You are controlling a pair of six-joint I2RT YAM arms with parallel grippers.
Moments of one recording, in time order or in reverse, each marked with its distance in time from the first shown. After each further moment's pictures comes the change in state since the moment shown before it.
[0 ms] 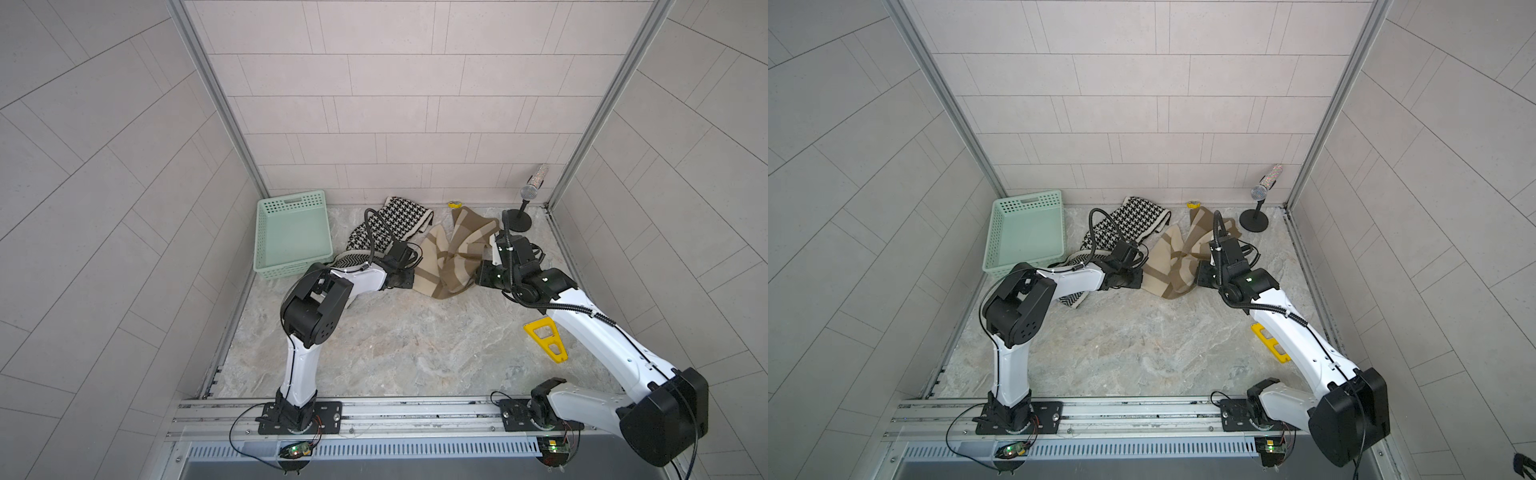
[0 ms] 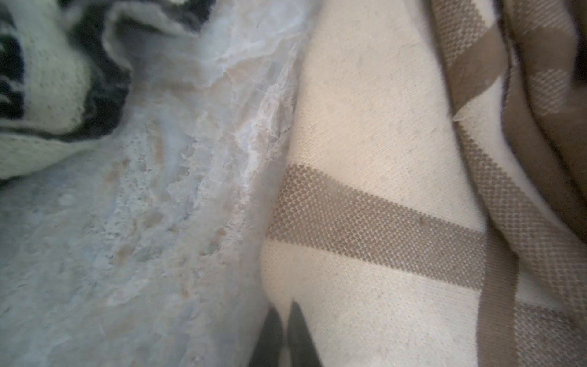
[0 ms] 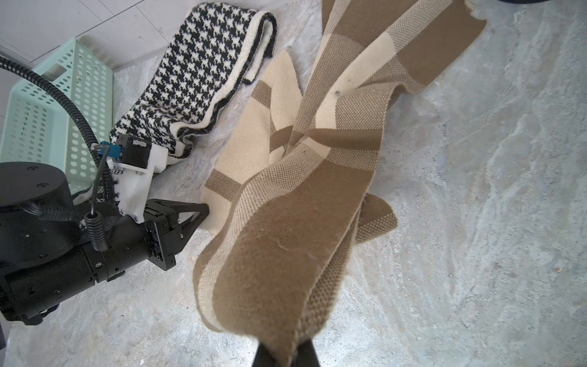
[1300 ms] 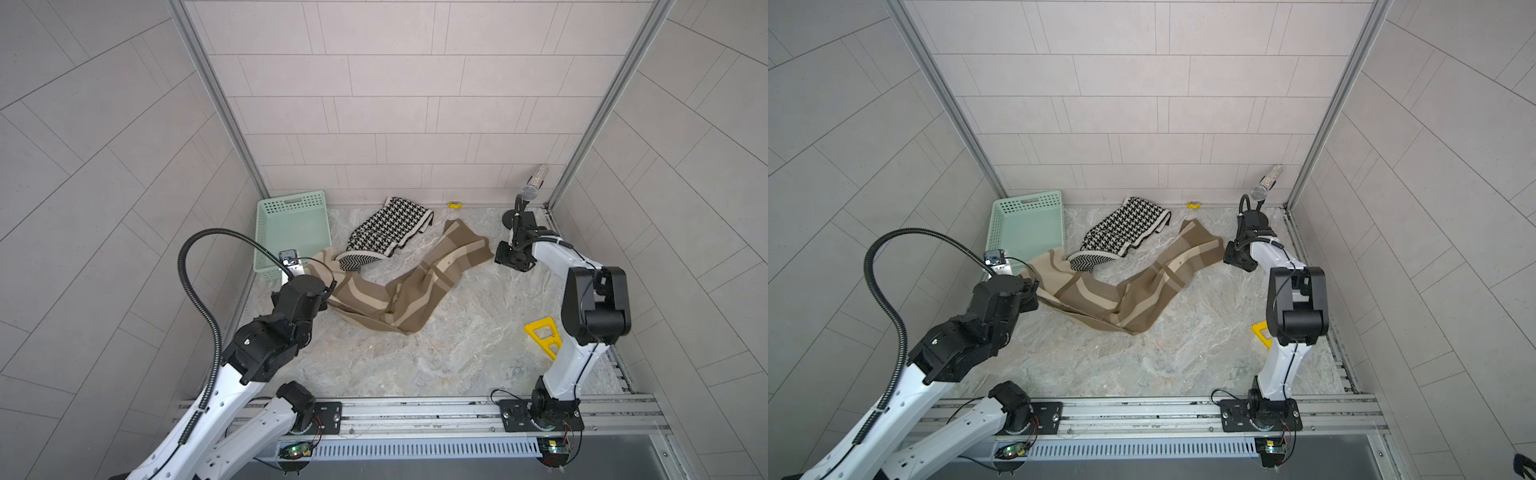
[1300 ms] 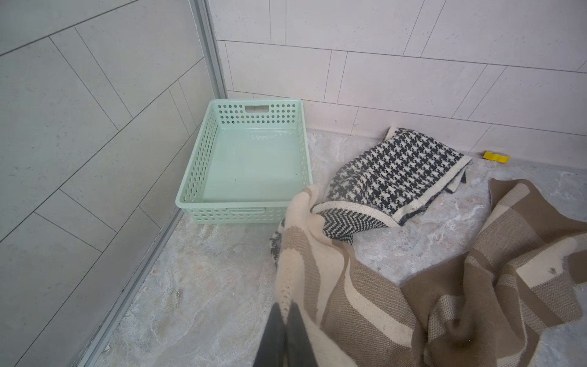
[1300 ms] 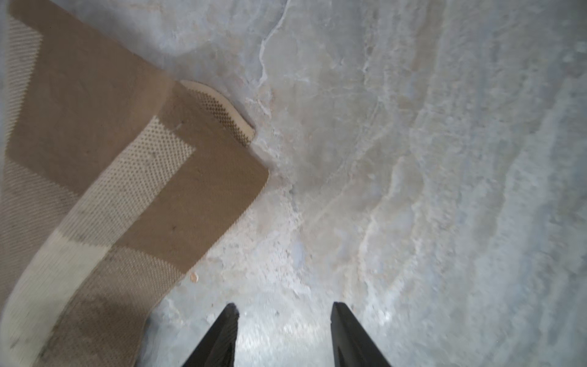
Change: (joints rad) left arm 0.015 -1.308 -0.291 -0.635 -0.708 -0.075; right arm -0.405 0.721 0.370 -0.010 -0.050 -0.180
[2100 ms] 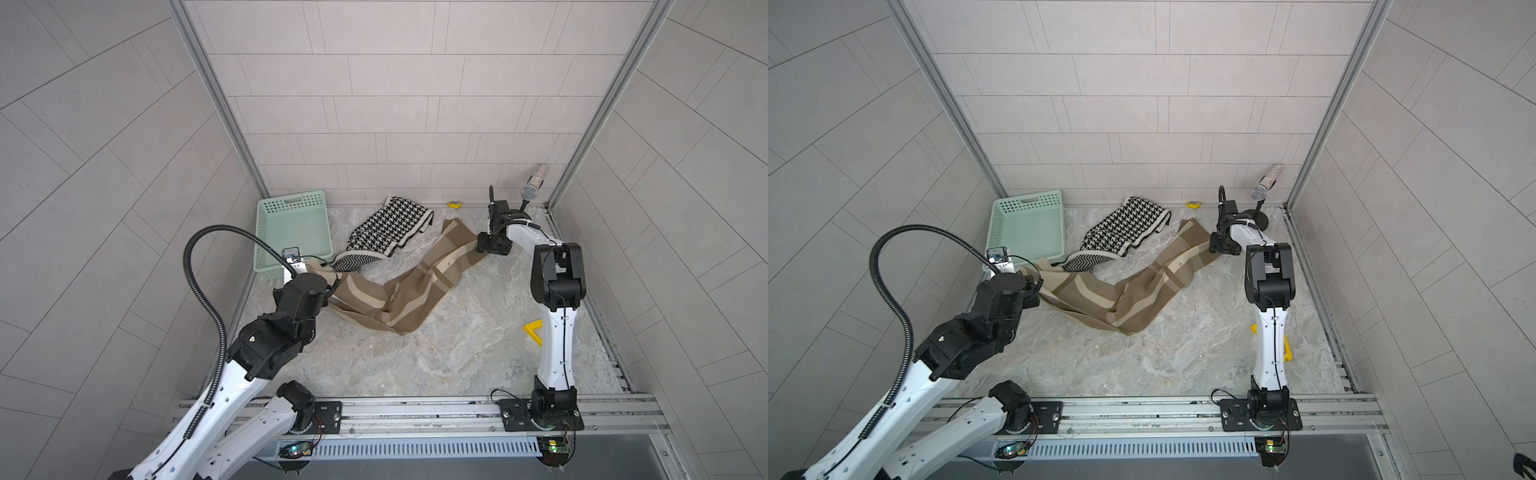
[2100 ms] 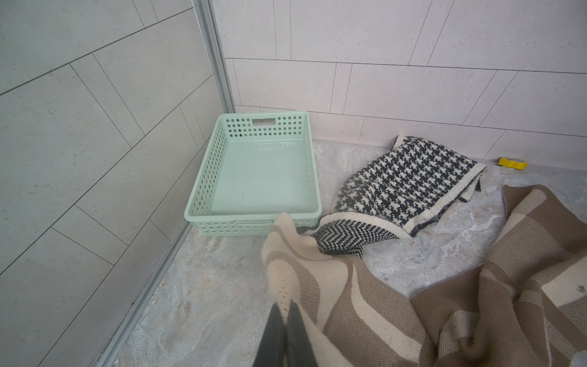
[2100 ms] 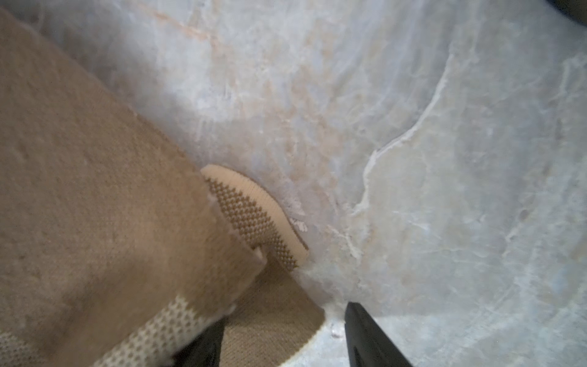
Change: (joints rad) left arm 0.000 0.018 -0.025 0.069 -0.043 0.056; right arm 0.061 0.369 0.441 -0.125 0.071 -0.165
